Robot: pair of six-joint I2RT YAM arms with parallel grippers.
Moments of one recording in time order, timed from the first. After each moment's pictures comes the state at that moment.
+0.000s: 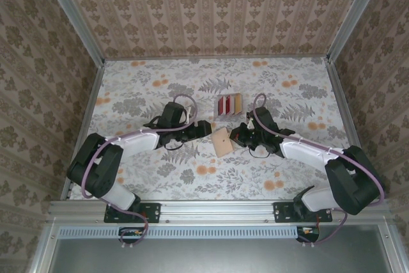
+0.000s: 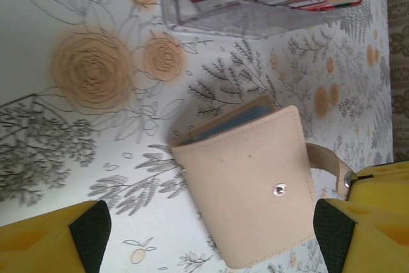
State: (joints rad) left arm -0.61 1.54 0.74 0.02 0.47 -0.71; right arm 0.51 1.37 0.65 -0.03 -0.36 1.05
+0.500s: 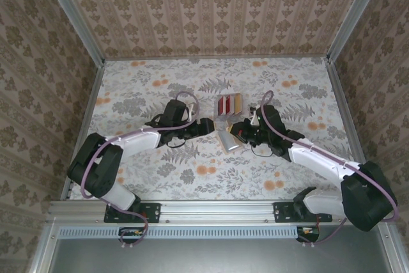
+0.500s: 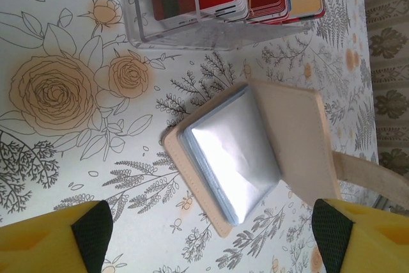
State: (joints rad) left arm -0.62 1.55 0.77 0.03 0.47 -0.72; right arm 0.51 1.23 0.63 -0.02 -0.38 1.09
